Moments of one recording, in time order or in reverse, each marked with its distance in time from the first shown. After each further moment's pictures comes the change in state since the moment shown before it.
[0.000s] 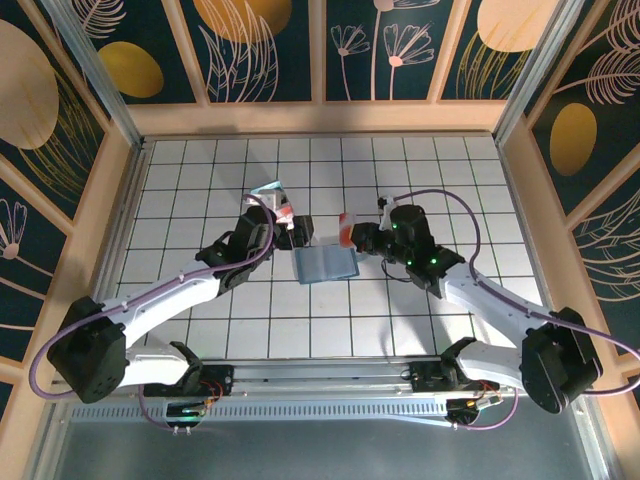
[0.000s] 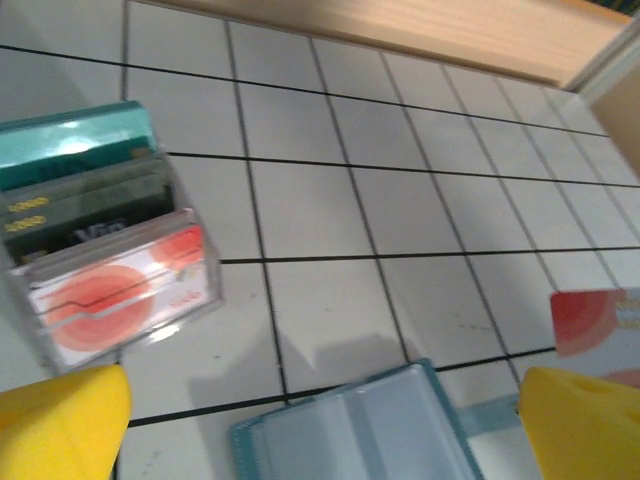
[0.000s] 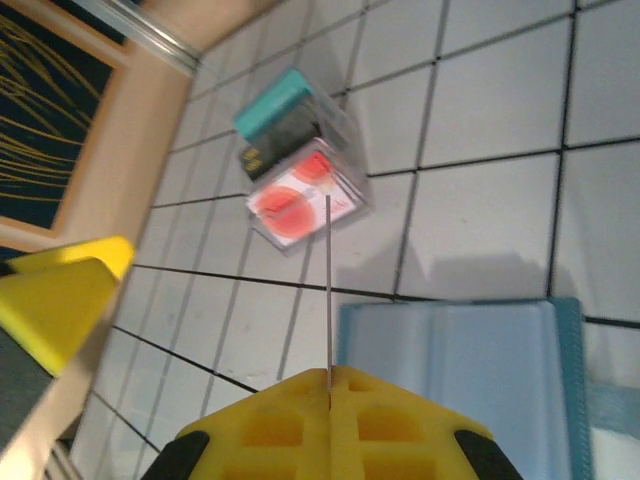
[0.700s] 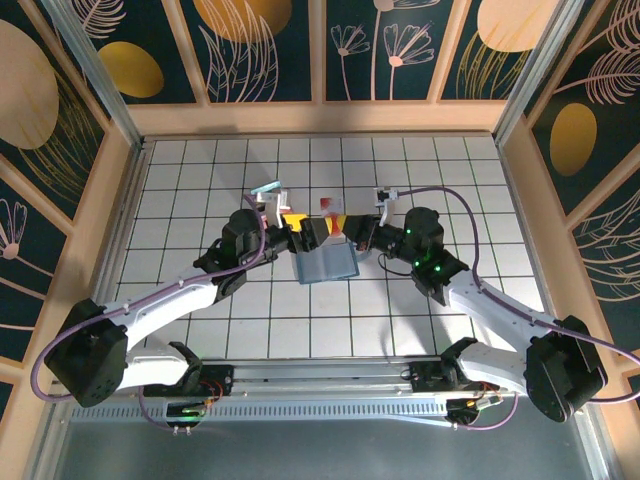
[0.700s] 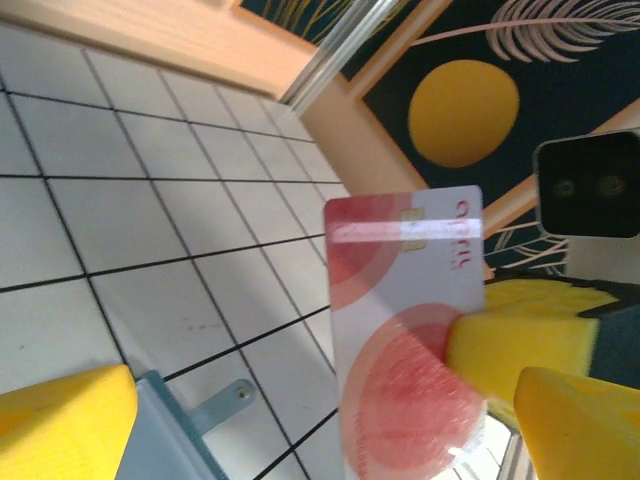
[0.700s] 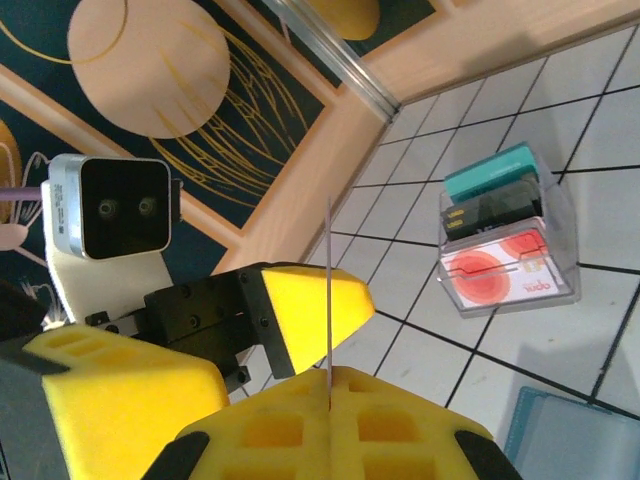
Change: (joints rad) left arm 0.026 -0.019 -0.101 0.417 0.459 -0.131; right arm -0.002 -0.041 -0.059 0.359 -0.224 0.016
